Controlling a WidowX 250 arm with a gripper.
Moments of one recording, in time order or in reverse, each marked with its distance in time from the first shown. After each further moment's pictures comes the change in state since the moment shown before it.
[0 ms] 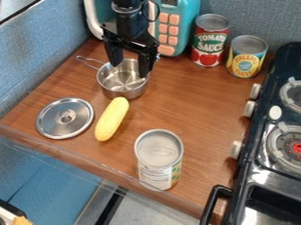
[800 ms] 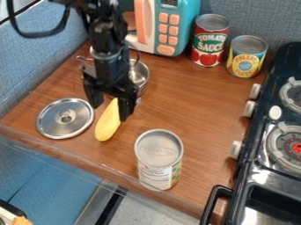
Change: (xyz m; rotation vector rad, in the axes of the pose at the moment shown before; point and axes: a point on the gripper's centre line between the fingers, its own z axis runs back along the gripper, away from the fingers) arm -0.075 -0.002 -0.031 -0.011 0.087 0.015
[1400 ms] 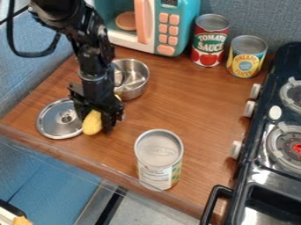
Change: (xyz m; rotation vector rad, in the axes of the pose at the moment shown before) arm -0.011 0.023 -0.036 0.036 0.027 0.073
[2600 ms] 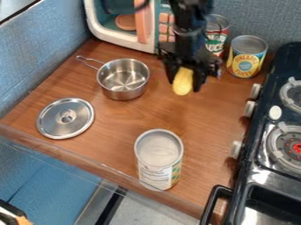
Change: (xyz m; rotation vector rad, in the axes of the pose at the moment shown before) arm 0.101 -0.120 0.061 -0.085 -0.195 -0.043
